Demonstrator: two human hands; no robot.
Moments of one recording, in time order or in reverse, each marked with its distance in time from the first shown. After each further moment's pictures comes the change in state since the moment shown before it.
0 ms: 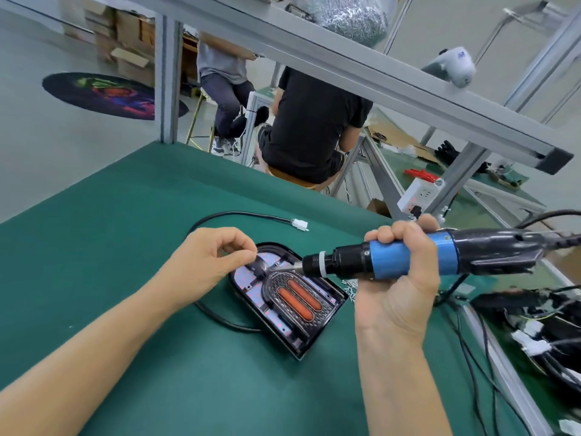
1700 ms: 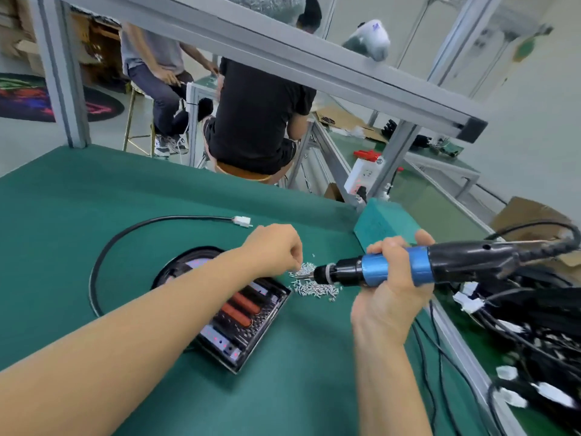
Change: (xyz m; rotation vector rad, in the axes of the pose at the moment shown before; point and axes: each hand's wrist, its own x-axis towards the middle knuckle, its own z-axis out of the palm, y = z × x) left_hand 0.104 0.047 0.141 0.678 -0.460 0.137; right_hand 0.039 -0.024 -0.078 -0.260 0.379 -0.236
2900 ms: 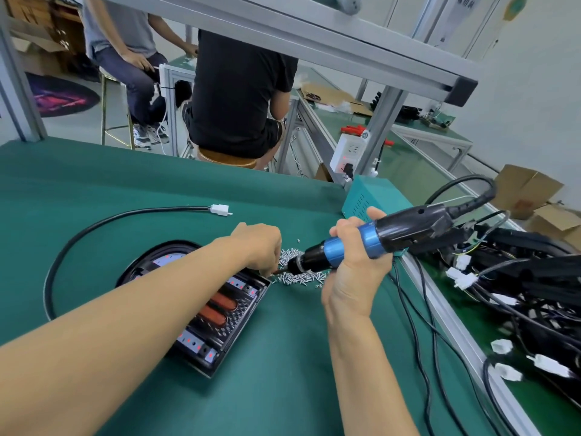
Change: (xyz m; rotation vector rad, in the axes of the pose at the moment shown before) left_hand 0.032 0.003 0.024 0.214 -0.266 -0.087; right_hand 0.019 0.027 -0.006 -0.060 -0.062 -0.027
